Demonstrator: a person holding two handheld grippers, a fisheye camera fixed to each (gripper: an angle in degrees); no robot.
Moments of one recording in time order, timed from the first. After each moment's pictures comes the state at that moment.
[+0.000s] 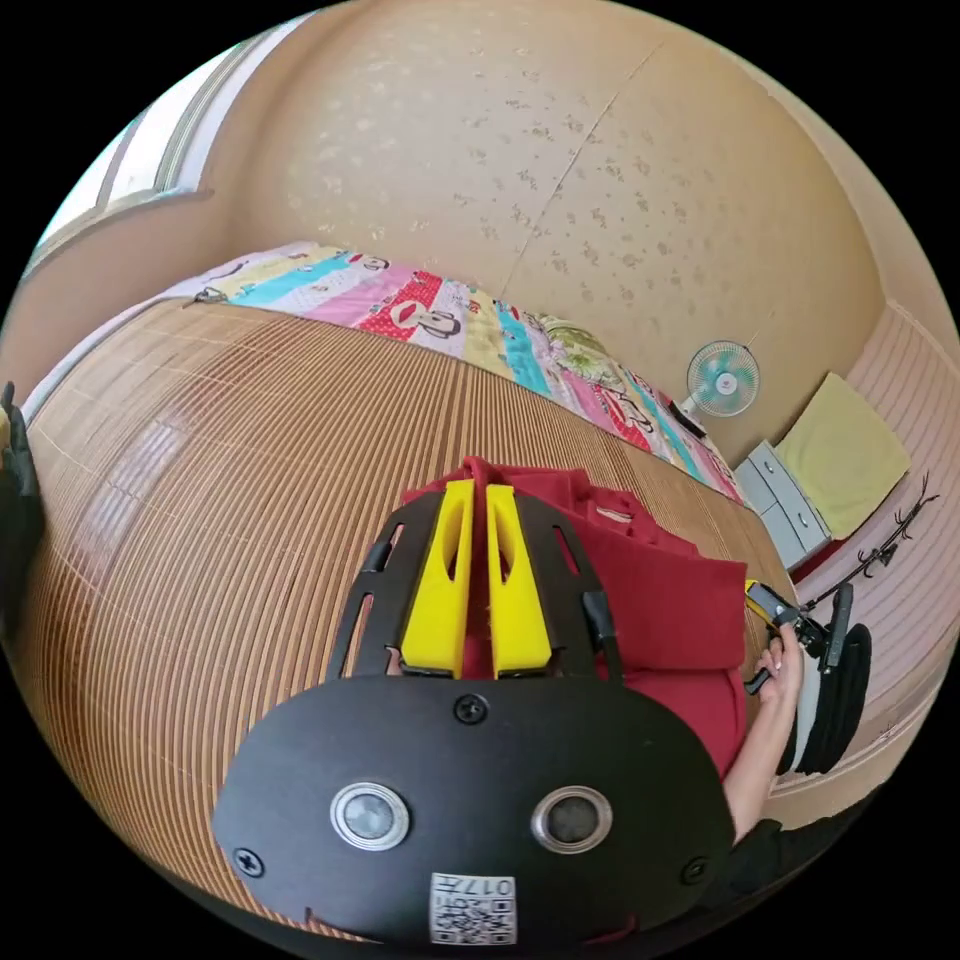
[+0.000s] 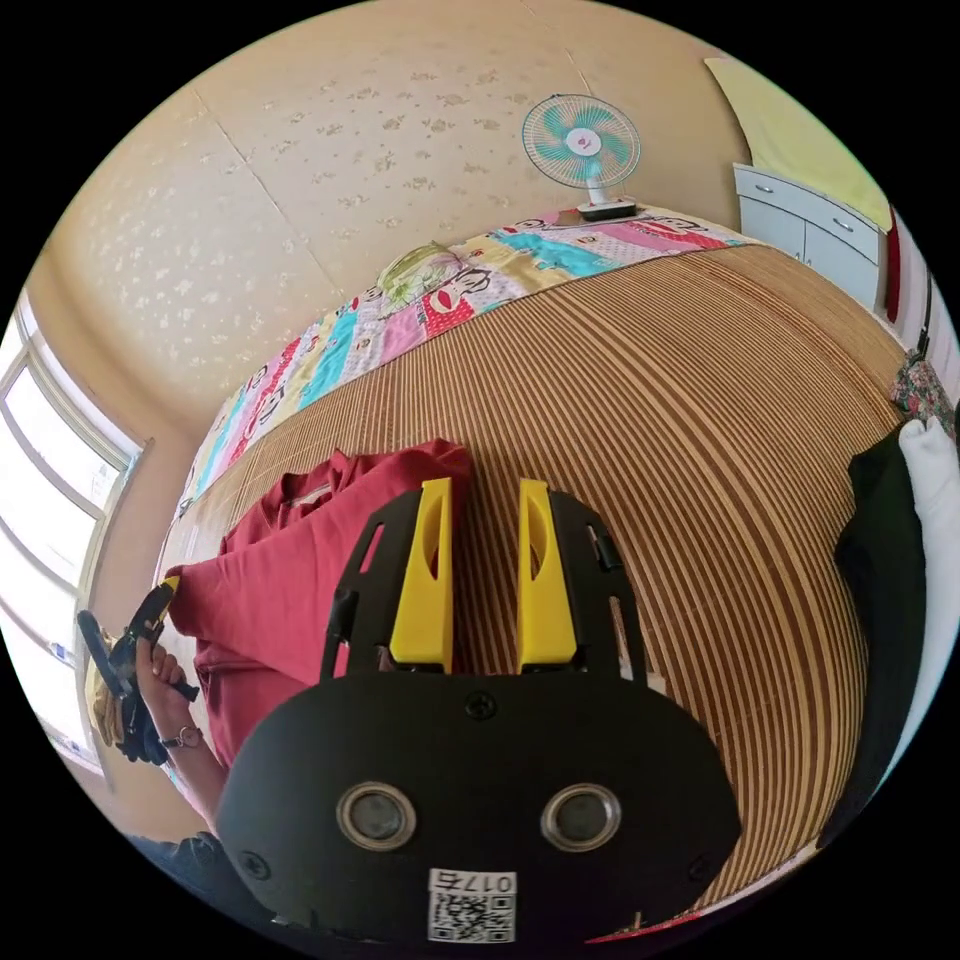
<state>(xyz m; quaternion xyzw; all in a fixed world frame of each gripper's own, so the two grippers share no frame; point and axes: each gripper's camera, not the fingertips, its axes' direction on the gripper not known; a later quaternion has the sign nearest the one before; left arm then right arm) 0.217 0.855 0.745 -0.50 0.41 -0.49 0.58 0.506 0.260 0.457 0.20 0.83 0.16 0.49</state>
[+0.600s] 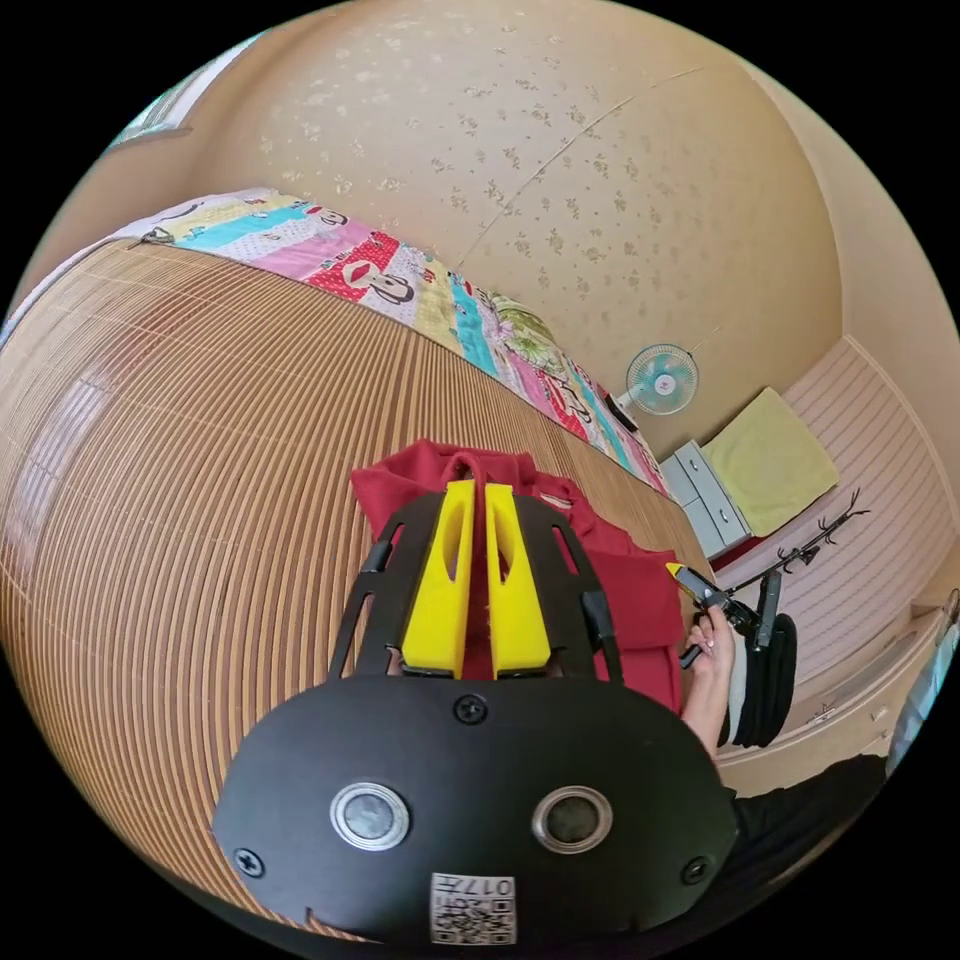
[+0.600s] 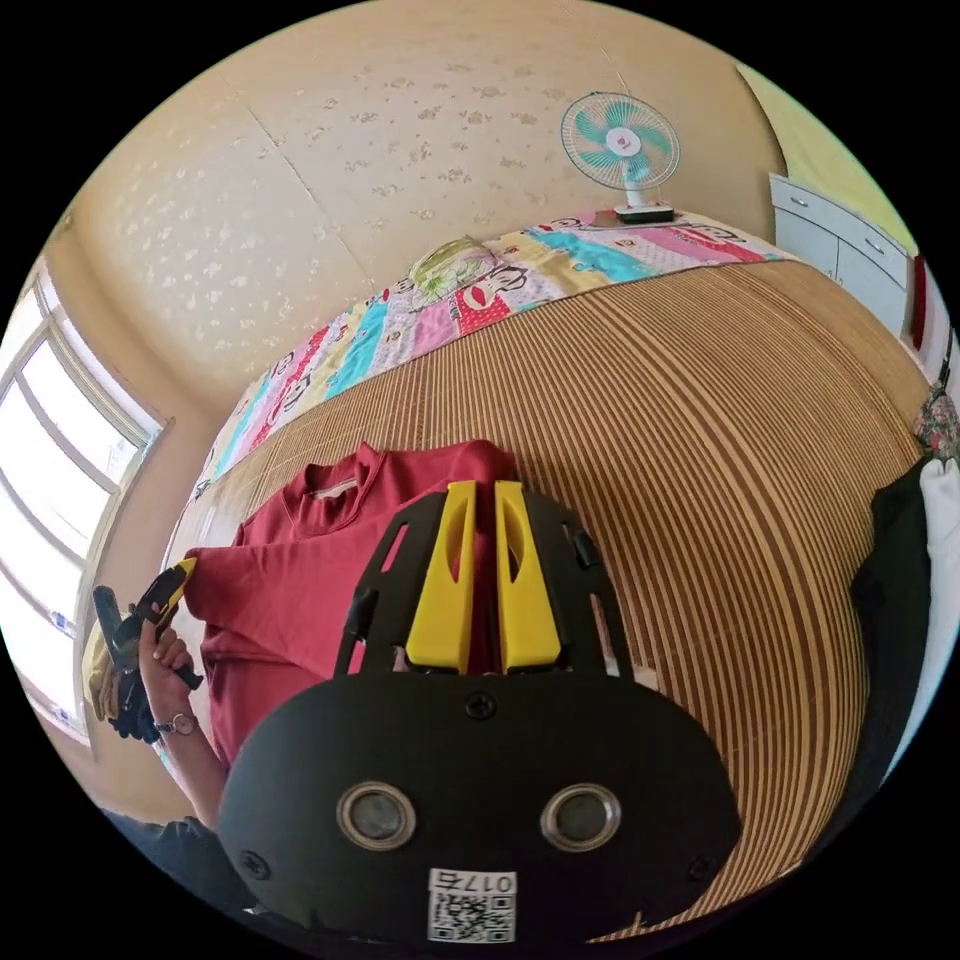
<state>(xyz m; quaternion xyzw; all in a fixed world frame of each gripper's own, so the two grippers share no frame) 0.213 0.872 0.763 -0.45 0.50 -0.54 0.51 0.515 0.242 0.473 0.18 0.85 0.10 0.48</state>
